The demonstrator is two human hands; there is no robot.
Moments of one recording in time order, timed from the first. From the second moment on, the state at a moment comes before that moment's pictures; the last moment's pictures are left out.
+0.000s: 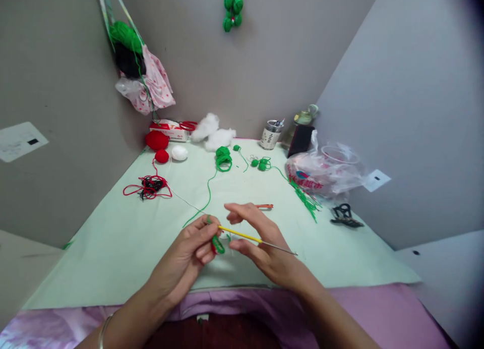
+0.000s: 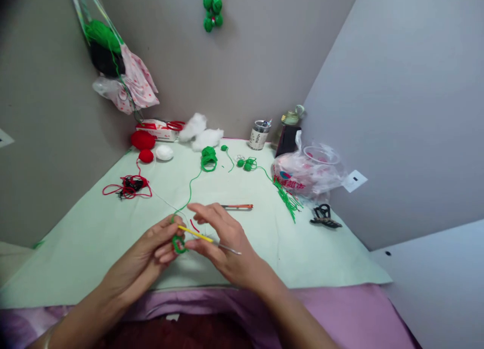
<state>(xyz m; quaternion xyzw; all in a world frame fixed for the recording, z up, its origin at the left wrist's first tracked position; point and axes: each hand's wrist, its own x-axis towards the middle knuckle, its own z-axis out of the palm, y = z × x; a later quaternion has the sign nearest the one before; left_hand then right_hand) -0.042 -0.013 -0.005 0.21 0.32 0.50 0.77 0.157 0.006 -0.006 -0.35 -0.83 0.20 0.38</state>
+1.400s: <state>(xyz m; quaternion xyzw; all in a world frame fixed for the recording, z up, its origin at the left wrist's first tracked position) -0.001 -0.008 -0.014 0.38 0.39 0.52 0.66 0.166 -0.060 -0.023 -0.40 -0.66 0.20 0.61</state>
